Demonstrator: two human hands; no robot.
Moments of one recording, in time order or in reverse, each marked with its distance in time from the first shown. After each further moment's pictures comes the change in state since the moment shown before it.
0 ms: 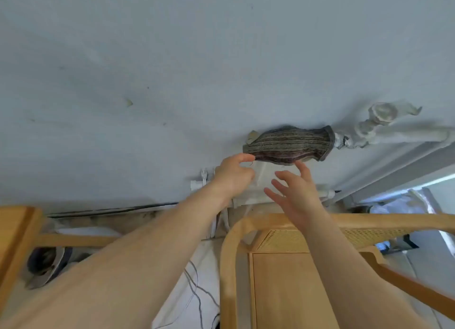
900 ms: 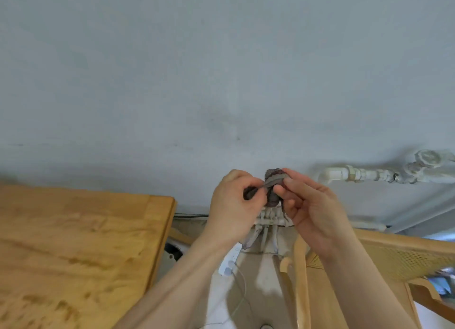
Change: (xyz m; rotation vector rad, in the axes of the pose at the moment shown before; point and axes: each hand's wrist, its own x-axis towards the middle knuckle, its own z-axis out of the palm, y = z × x) left_hand -0.234 0.022 -0.160 0.112 0.482 0.402; right_hand -0.243 -0.046 0.141 0.189 -0.364 0.003
